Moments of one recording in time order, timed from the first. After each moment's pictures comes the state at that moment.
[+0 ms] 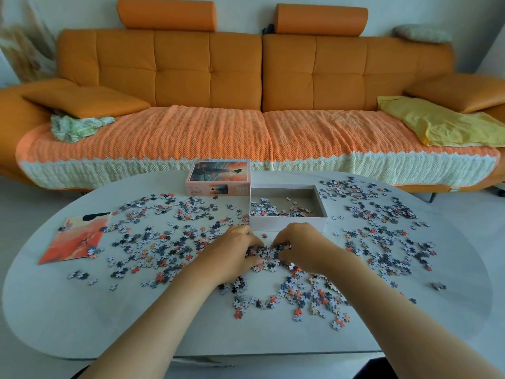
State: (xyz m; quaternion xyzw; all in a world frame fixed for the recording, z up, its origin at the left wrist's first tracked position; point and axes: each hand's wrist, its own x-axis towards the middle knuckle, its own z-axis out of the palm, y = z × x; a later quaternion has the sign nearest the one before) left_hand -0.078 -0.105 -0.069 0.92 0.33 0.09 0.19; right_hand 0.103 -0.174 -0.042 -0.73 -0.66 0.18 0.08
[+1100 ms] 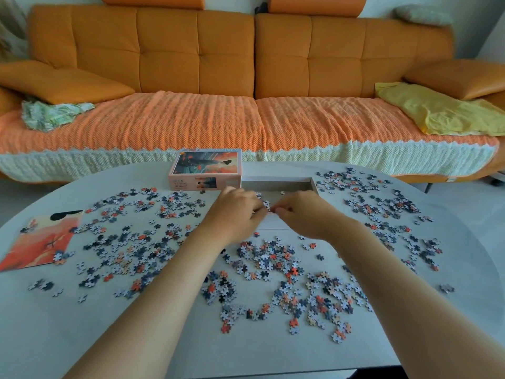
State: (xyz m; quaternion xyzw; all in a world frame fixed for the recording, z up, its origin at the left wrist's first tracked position) left_hand -0.023 -0.046 -0.063 0.94 0.30 0.18 0.05; right_hand 0.147 -0.128 -0.036 -0.71 -0.68 0.13 0.12
